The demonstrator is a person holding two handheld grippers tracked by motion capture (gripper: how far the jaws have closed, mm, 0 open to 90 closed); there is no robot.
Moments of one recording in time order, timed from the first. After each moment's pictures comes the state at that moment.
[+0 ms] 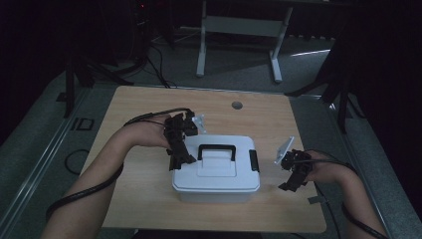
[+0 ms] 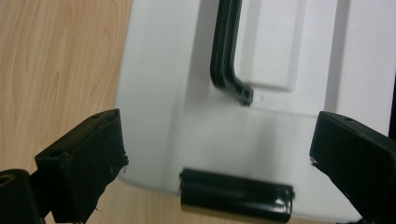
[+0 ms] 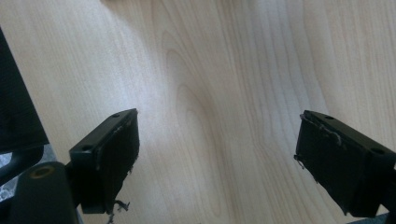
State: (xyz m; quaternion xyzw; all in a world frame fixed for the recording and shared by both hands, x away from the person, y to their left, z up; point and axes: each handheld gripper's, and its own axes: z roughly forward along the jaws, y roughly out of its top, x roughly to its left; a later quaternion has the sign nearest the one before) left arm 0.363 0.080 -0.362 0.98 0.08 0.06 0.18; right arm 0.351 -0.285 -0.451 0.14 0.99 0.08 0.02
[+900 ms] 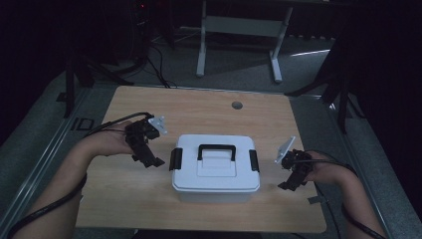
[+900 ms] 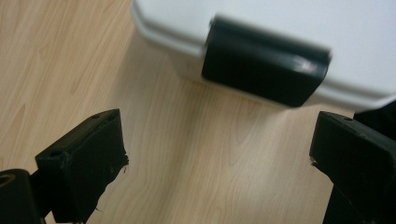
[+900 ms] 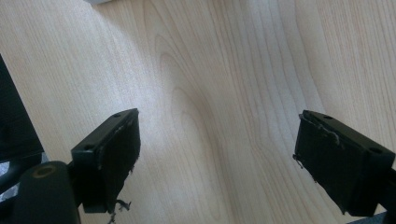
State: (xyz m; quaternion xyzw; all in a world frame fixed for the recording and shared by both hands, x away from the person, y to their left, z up) left arm 0.352 0.167 -0.382 0.97 0.16 0.05 0.20; right arm 0.352 -0.287 -0.453 0.15 0.98 0.09 0.03
